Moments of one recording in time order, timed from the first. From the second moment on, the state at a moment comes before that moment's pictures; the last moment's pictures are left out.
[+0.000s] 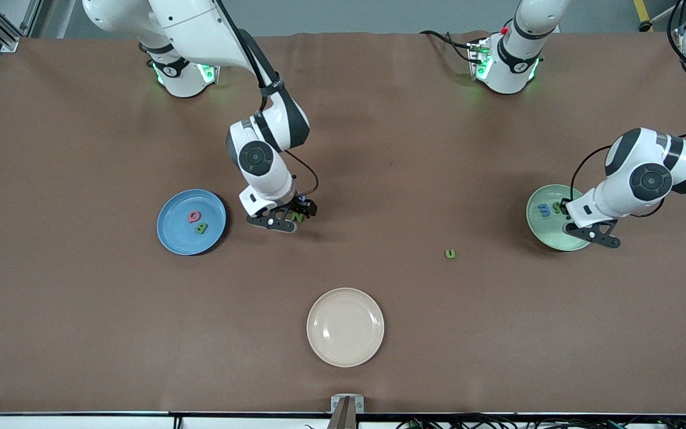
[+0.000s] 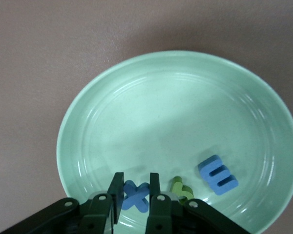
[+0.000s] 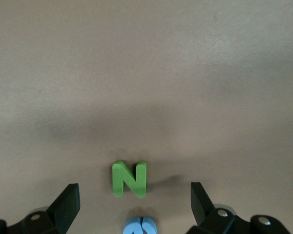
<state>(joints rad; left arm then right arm) 1.05 0.60 -0.93 -2.16 0.86 2.21 -0.04 0.89 0.57 -0.25 -1.96 0.33 2.52 0.64</state>
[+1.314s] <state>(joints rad) 1.05 0.63 -0.93 -2.13 0.91 2.21 -0.04 0.83 0.57 -0.29 -1.95 0.33 2.42 0.53</state>
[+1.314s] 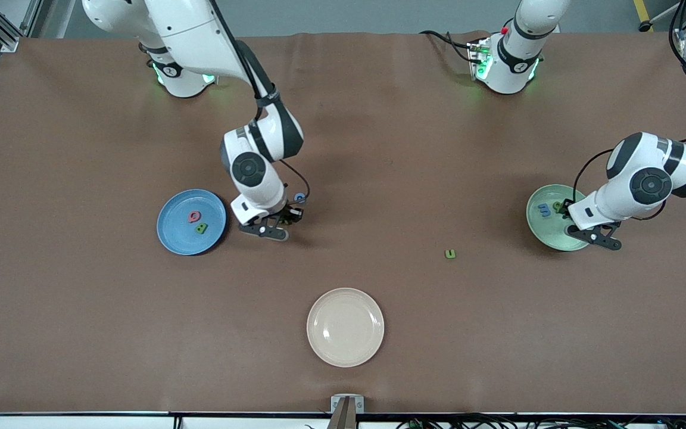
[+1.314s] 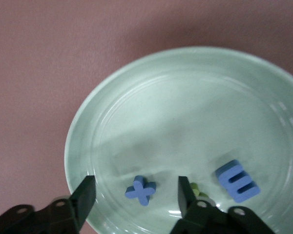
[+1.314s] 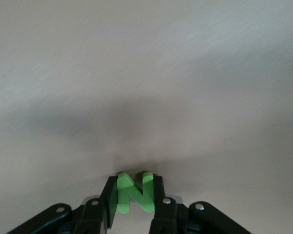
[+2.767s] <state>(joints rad) 0.50 0.71 -0.94 -1.94 0.73 2.19 -0.94 0.78 0.35 -0.56 -2.27 0.27 2.39 0.08</state>
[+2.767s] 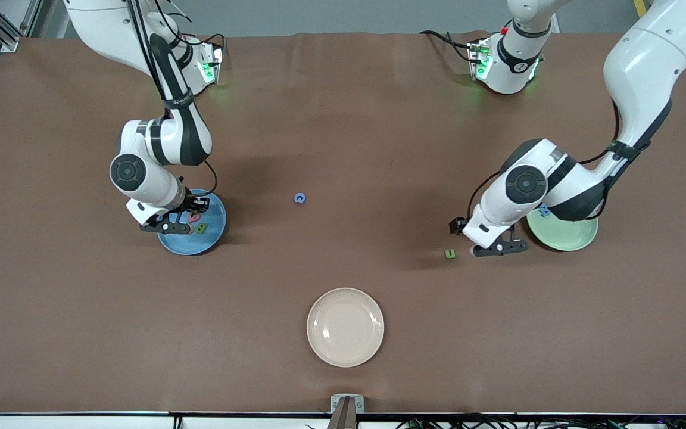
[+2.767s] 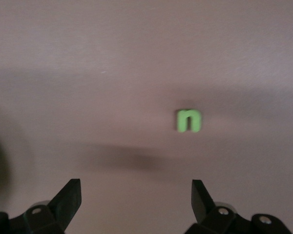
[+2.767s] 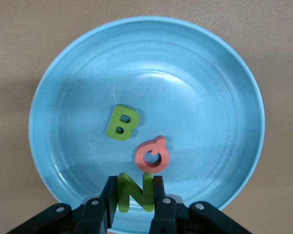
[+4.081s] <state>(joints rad) 0.23 0.81 -0.69 -1.79 0.73 2.34 -0.99 0.80 0.36 -0.52 -2.27 0.33 2.43 0.09</state>
